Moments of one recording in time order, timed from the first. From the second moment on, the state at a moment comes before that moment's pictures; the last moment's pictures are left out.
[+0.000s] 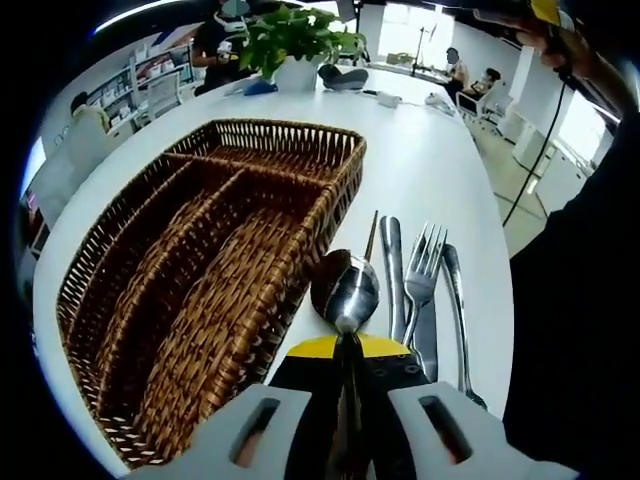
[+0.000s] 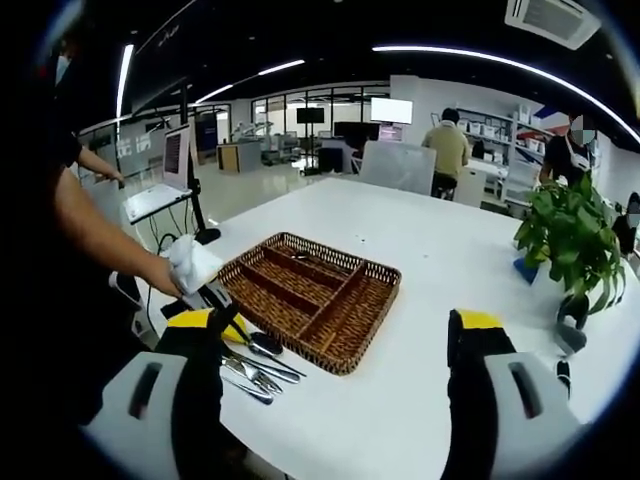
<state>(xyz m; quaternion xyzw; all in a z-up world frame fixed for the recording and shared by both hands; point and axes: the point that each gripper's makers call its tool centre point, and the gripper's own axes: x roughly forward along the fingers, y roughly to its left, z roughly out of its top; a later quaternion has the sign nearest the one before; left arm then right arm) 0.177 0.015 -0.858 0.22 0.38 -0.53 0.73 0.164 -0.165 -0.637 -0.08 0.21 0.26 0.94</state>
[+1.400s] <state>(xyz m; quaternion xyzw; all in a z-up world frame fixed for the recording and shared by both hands) 0.162 0.032 -0.810 0.31 0.40 -0.58 0.64 0.170 -0.157 -0.631 -0.08 0.20 0.28 0.94</state>
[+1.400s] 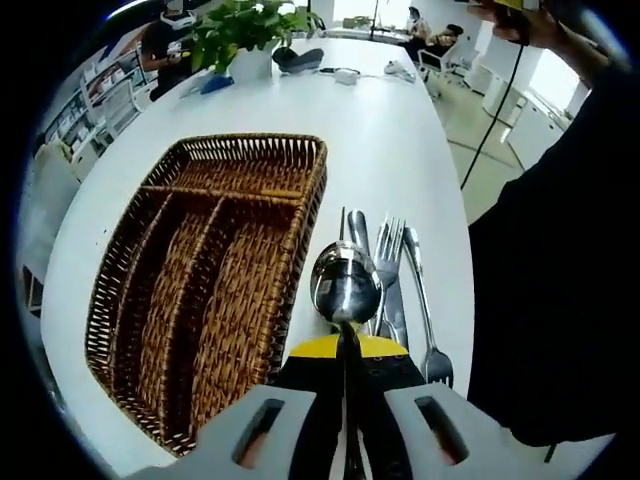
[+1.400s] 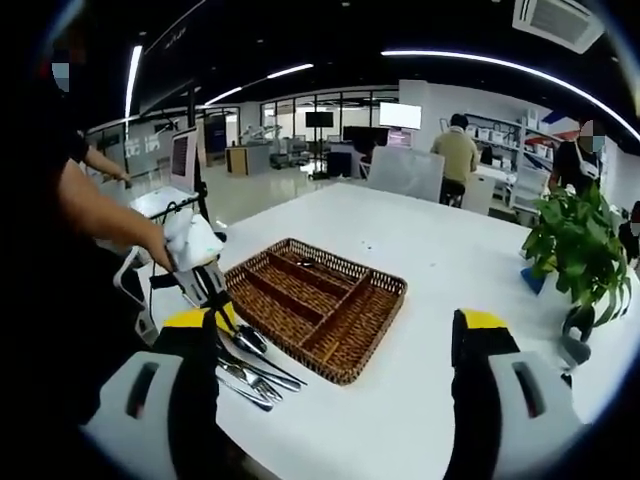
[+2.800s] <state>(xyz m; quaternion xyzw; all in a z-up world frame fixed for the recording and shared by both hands) 0.194 0.016 -0.683 0.40 0.34 -0.61 0.60 0.150 -0.158 -0.656 -0.05 0.24 0.29 0.93</state>
